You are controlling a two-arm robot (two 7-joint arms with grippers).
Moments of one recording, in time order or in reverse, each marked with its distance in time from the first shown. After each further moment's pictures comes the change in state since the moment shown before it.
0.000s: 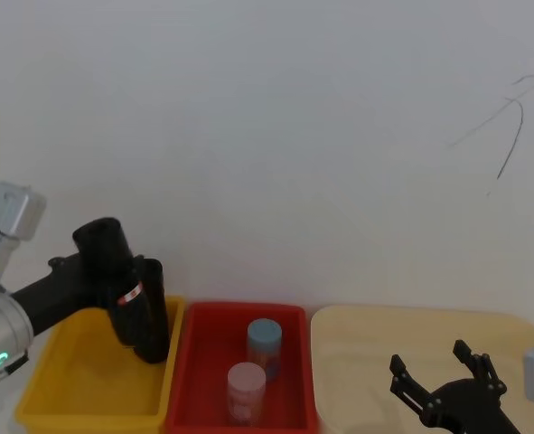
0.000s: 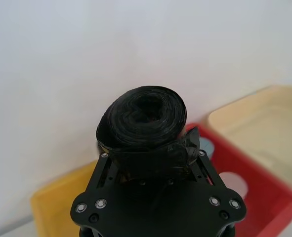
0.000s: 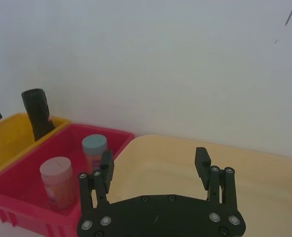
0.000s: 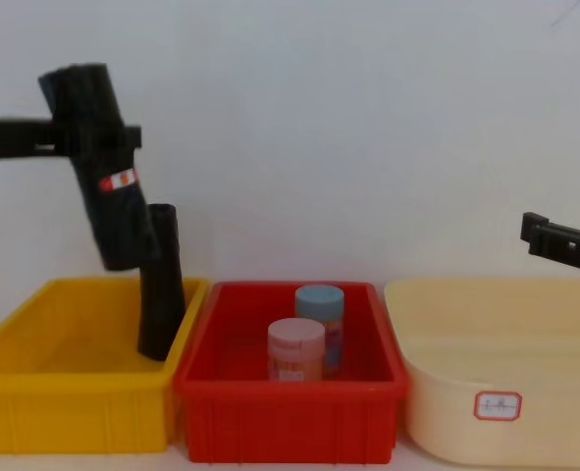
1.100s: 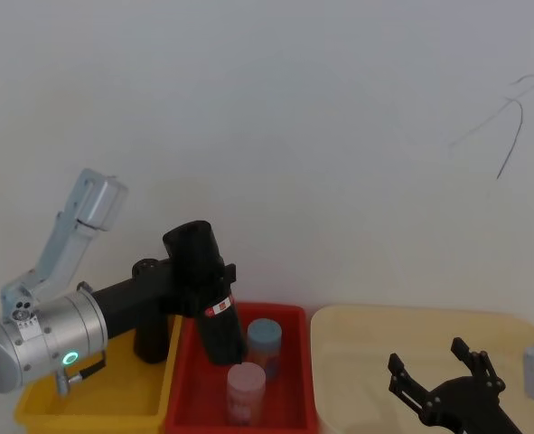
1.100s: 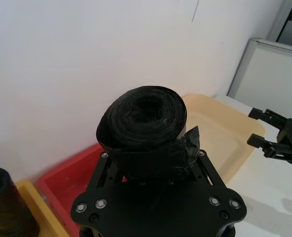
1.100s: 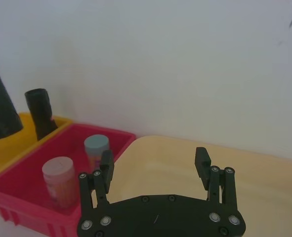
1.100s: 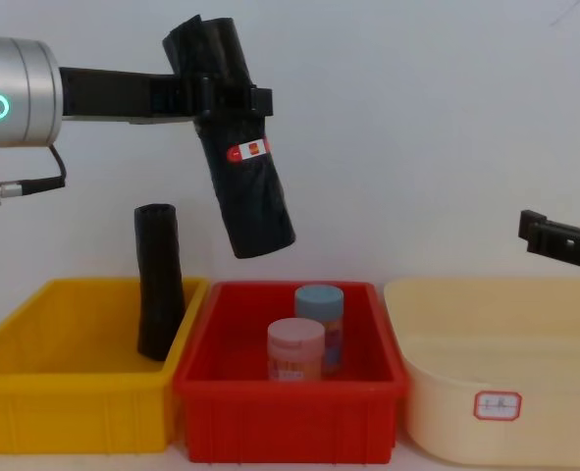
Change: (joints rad) left arm -0.037 -0.050 0.096 -0.106 -0.104 0.148 -0.059; right arm 0.004 0.006 0.001 -0.003 0.002 0.005 0.015
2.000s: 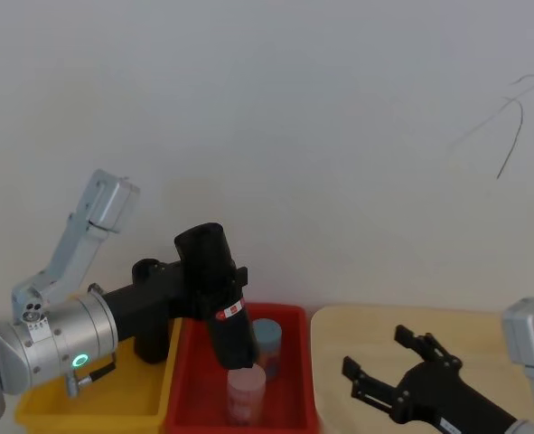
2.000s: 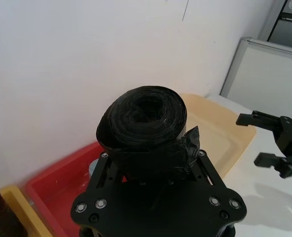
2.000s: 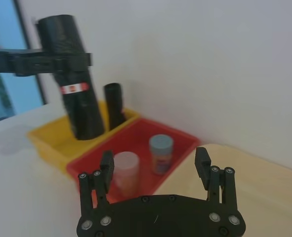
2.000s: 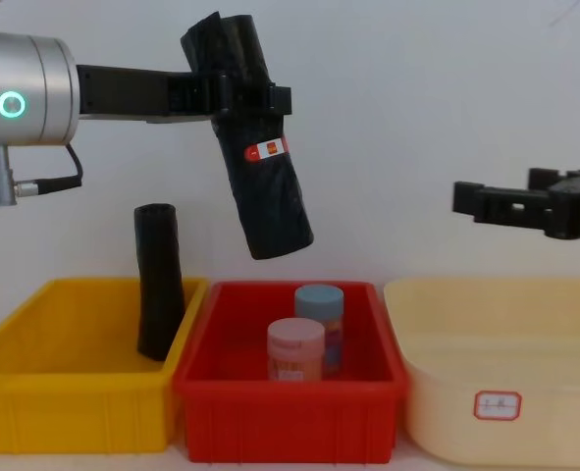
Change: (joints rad) left arm -0.002 -0.007 0.017 -0.011 -0.004 0.006 -0.002; right arm 0.095 0.107 -0.022 -0.045 0.142 0.160 0.272
